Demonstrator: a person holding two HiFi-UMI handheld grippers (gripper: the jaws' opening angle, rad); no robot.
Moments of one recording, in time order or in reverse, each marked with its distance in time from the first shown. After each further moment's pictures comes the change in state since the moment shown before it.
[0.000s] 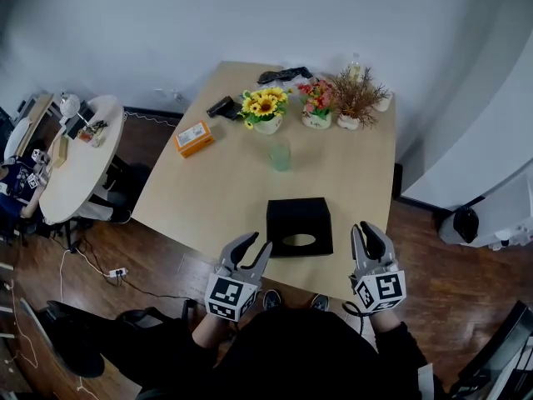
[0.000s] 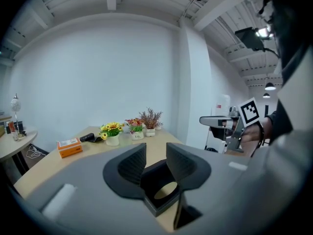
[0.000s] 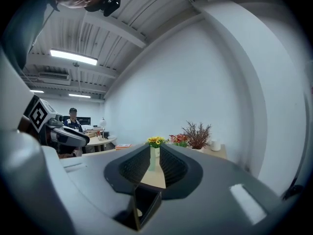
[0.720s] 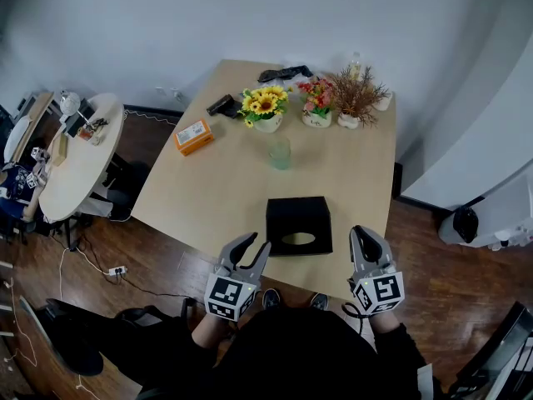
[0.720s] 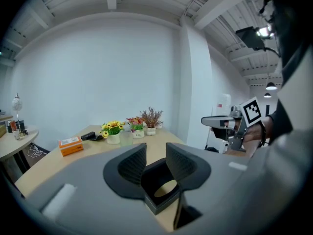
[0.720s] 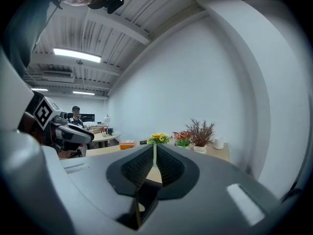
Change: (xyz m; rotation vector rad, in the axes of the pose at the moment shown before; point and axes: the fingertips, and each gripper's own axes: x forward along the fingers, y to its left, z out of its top) left arm -0.001 0.001 -0.006 0.000 0.007 0.015; right arm -0.003 0.010 -0.007 -0.030 0.039 0.043
